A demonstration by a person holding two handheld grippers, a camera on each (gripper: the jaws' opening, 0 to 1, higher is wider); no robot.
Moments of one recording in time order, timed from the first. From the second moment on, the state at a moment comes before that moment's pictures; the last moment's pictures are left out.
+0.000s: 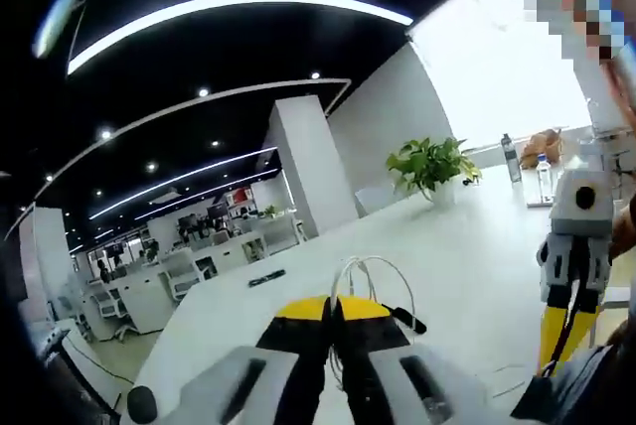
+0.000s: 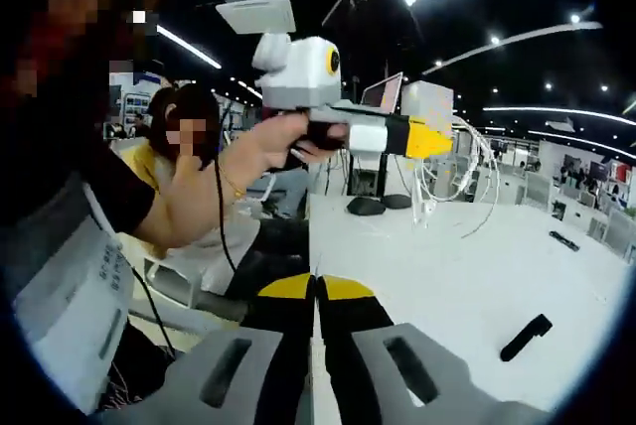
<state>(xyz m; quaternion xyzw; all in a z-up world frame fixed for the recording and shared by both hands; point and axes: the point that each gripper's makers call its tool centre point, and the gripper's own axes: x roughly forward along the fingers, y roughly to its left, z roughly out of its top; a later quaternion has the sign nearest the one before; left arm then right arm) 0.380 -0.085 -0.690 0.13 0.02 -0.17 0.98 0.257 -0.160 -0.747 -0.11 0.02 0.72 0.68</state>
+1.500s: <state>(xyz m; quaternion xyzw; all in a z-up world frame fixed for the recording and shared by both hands) 0.419 -0.138 -0.816 -0.06 0.17 -0.31 0.93 0.427 -0.152 -0.784 -0.28 -0.06 0.55 0.79</state>
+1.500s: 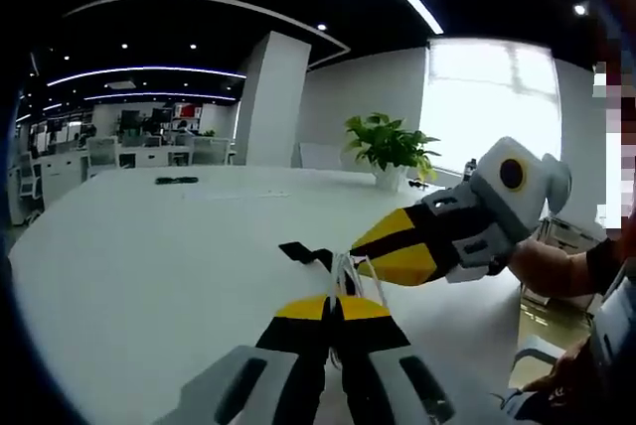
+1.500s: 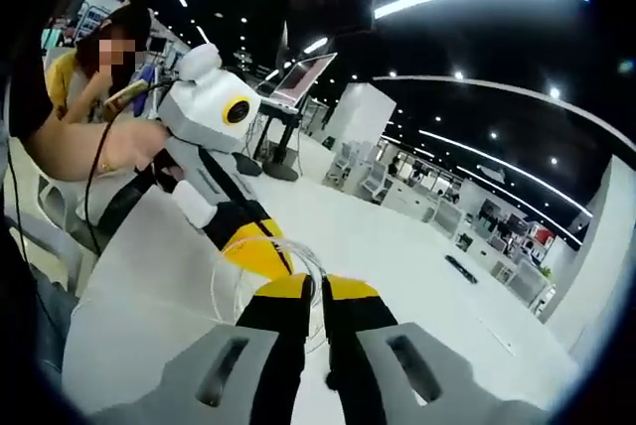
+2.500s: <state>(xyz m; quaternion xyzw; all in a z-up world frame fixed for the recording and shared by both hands) 0.407 -0.147 -0.811 0.03 0.17 -0.31 0.94 0.428 -0.153 -0.787 -0.32 -0.07 0.55 0.77</state>
